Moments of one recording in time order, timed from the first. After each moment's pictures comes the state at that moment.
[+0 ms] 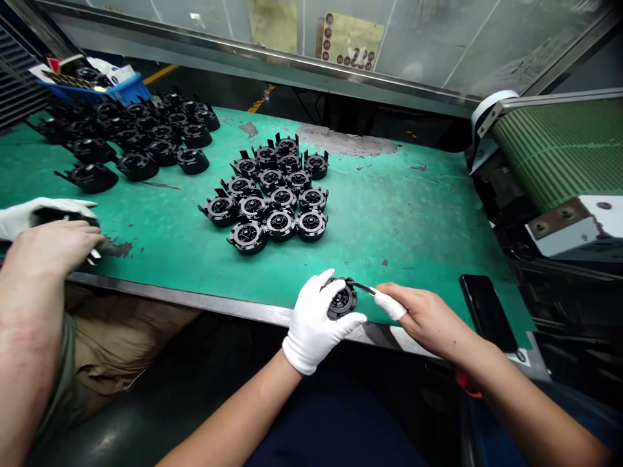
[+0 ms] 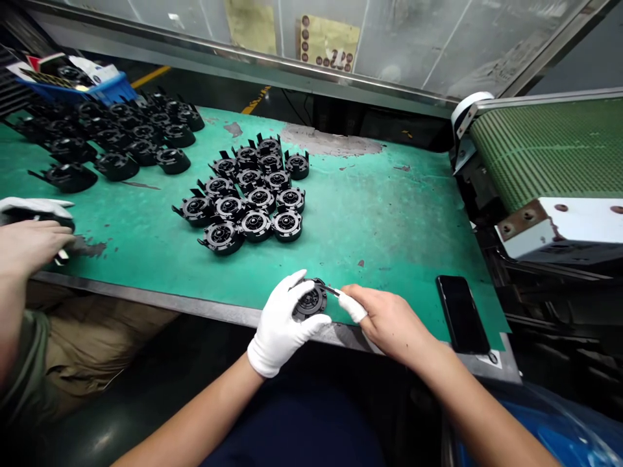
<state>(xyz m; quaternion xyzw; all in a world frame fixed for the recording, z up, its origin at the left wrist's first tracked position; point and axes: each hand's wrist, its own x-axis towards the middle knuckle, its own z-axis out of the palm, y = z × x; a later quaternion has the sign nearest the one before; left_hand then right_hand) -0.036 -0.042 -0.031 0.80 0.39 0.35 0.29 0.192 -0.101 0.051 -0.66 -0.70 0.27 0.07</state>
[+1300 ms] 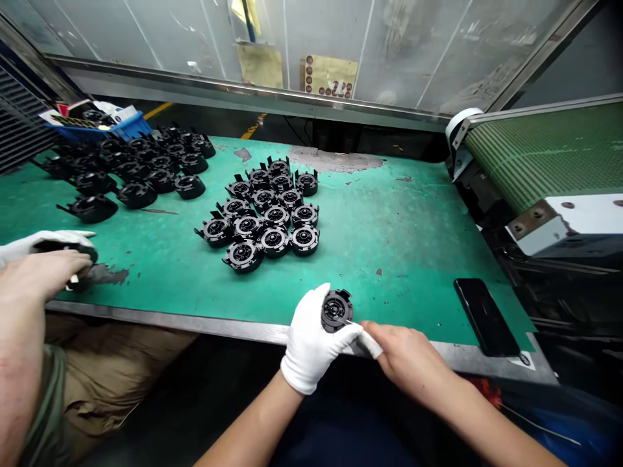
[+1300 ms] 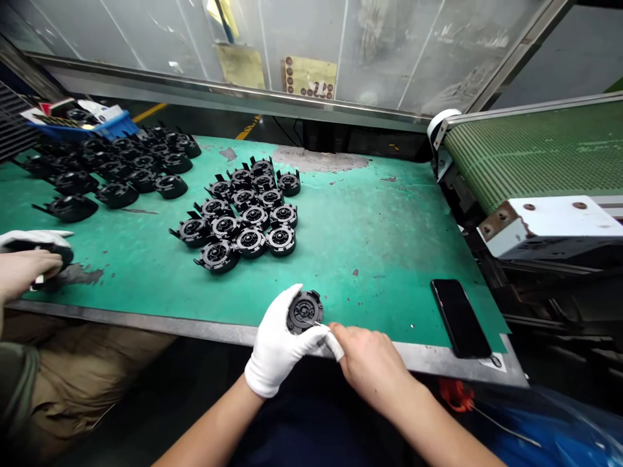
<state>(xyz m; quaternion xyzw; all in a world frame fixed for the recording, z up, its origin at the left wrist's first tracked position) -0.033 -0.046 -0.032 0.76 0.45 0.34 0.31 0.156 -0.127 0.028 -0.69 -0.67 0.25 0.01</state>
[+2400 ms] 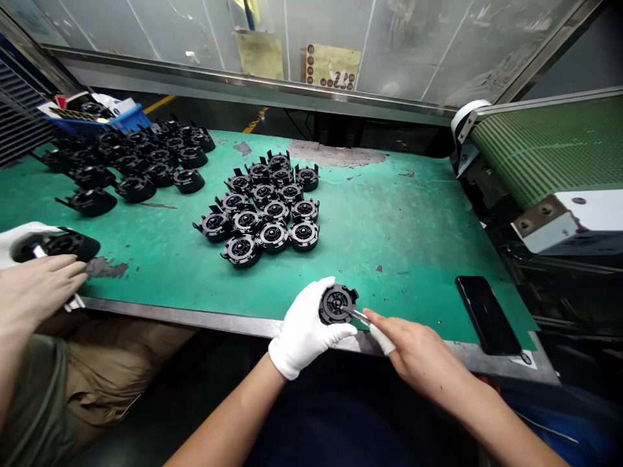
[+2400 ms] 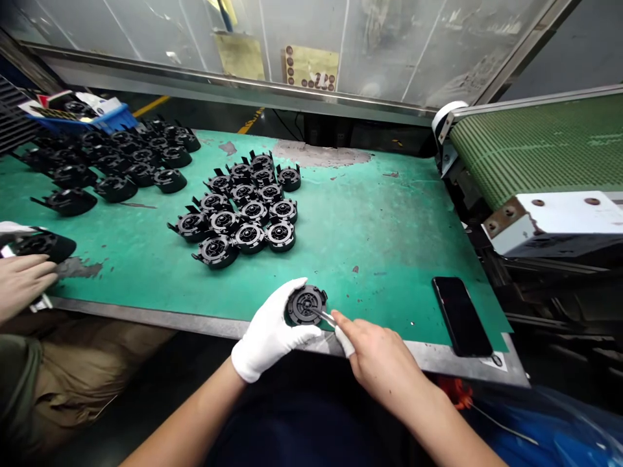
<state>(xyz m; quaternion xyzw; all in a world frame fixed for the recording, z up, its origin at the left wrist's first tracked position) -0.043 -0.022 -0.015 0.80 0.38 0.24 0.40 0.171 -0.142 0.017 -0.67 -0.70 0.23 0.06</state>
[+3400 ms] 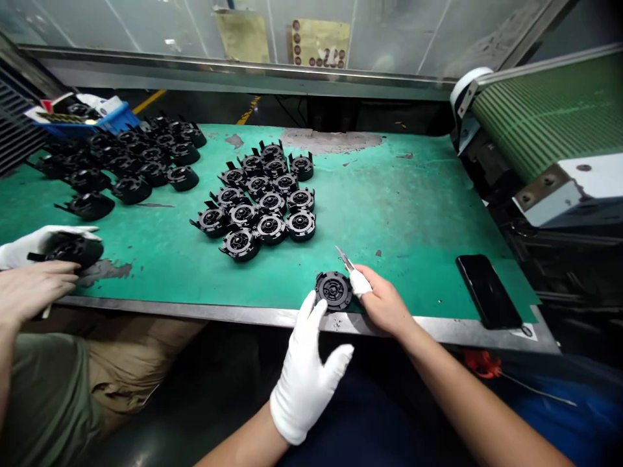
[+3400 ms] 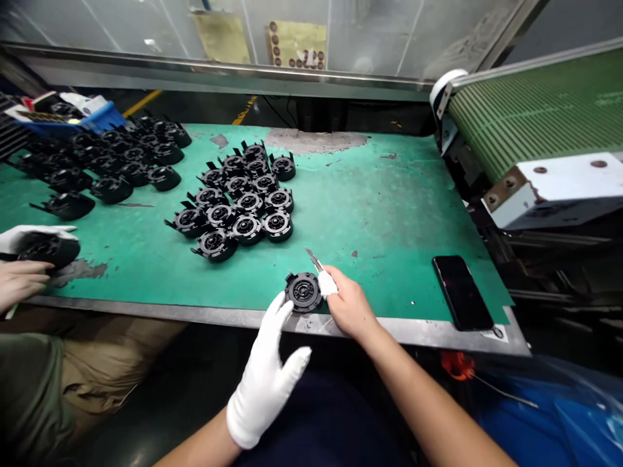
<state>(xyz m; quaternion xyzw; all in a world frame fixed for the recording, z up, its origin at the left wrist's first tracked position) -0.065 -0.099 -0.002 0.79 0.41 0.29 0.36 0.139 -0.086 0.005 -0.69 -0.53 0.34 0.35</state>
